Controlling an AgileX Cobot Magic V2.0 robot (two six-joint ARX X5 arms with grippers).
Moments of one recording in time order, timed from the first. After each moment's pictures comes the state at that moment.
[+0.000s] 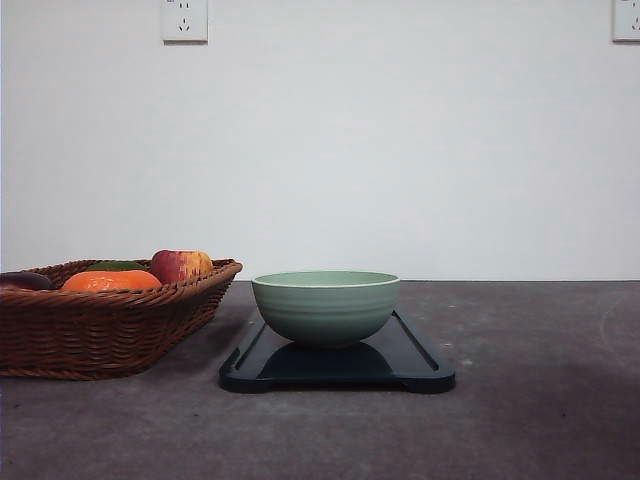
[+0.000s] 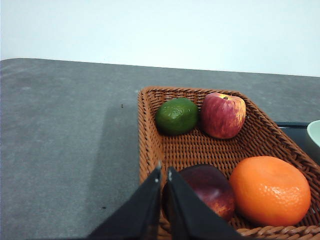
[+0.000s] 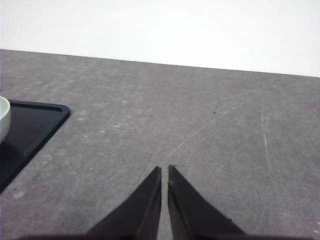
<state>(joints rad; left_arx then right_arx) 0.00 0.00 0.03 -0.12 0.10 -0.07 0.03 0.00 0.02 -0.11 -0.08 -0.02</state>
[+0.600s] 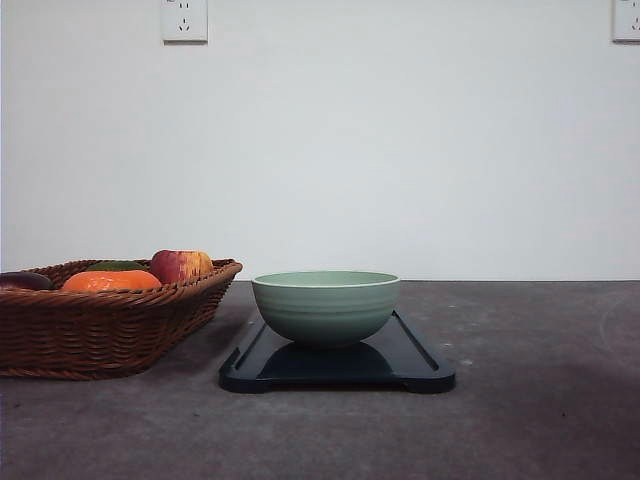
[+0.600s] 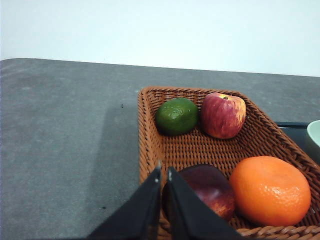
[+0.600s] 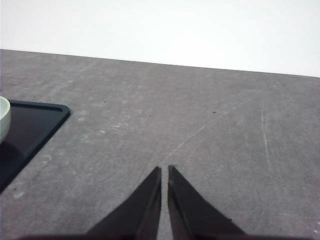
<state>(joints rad) 0.00 0.00 0.03 -0.12 0.09 -0.07 0.03 0.00 0.02 -0.11 -0.08 -0.02</state>
